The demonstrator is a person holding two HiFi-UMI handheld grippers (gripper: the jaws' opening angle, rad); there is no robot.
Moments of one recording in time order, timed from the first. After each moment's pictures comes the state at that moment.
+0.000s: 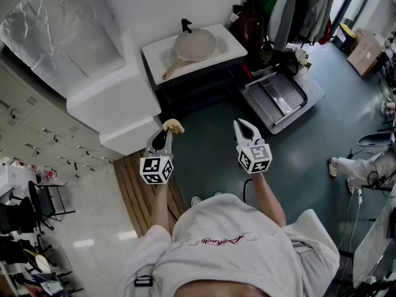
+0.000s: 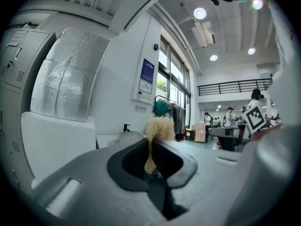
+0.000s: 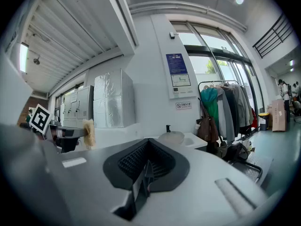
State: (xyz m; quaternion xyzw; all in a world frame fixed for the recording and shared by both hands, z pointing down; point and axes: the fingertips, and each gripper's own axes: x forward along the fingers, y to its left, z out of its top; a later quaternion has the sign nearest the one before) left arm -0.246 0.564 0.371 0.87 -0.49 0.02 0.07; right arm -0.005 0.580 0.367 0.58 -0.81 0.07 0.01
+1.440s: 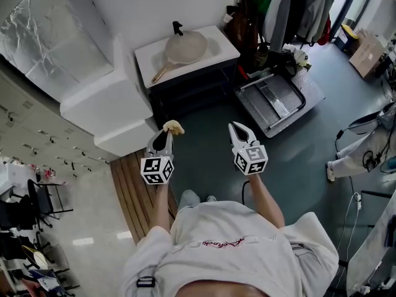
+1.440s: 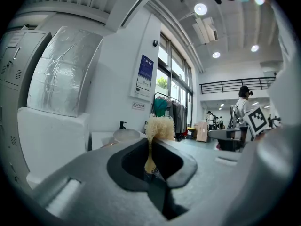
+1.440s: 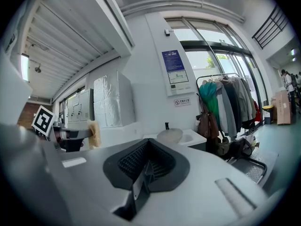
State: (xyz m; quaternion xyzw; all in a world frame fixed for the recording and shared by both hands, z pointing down) left arm -0.159 0.560 0.383 0.86 -0.50 0.02 0.08; right arm 0.065 0.573 0.386 0.55 -0.83 0.09 0.00
